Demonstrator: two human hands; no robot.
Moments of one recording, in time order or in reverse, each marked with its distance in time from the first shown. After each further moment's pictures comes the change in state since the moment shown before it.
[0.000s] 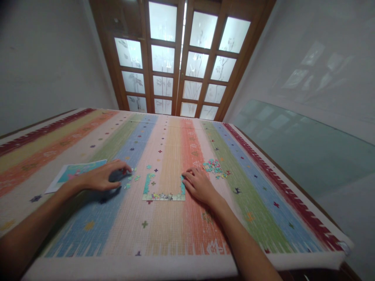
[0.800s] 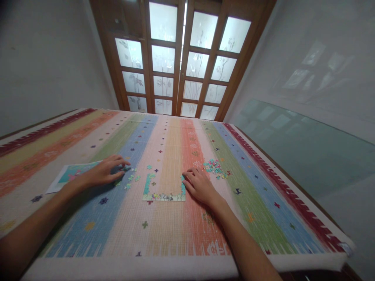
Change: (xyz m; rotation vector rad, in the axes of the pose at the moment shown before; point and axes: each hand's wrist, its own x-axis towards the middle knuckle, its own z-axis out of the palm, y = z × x) left_hand 0.006 -0.019 0.007 0.105 0.184 -0.030; right_hand 0.000 -0.002 0.000 -0.001 -0.015 0.006
